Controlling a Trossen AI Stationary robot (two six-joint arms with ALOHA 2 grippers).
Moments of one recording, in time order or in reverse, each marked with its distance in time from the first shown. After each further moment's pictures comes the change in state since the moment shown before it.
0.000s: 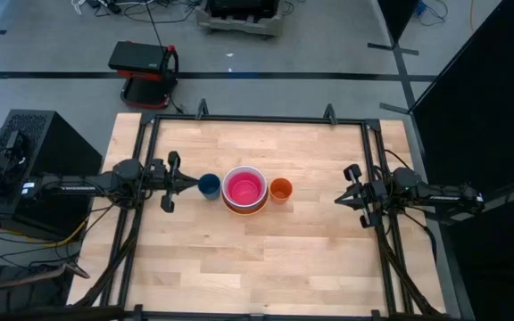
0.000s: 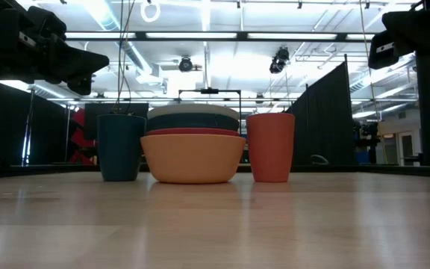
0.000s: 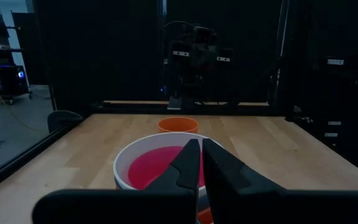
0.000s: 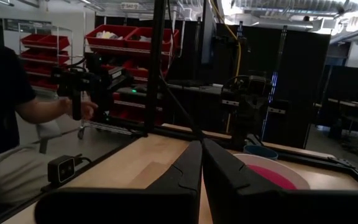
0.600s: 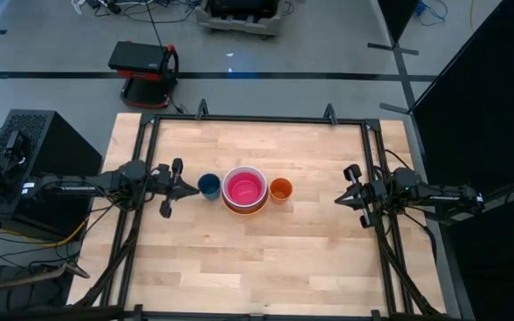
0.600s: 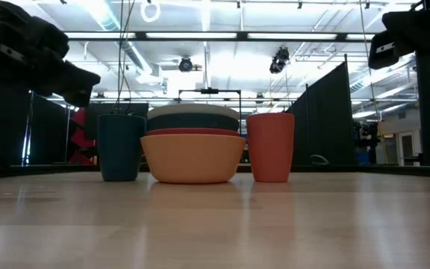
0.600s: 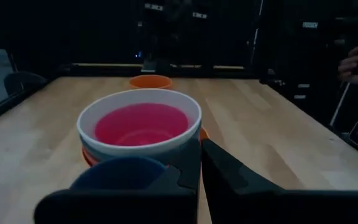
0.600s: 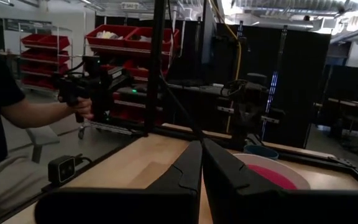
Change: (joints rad) left arm 0.000 0.000 0.001 -0.051 0.059 0.030; right arm 0.000 0.000 0.000 -0.001 -0.002 0.002
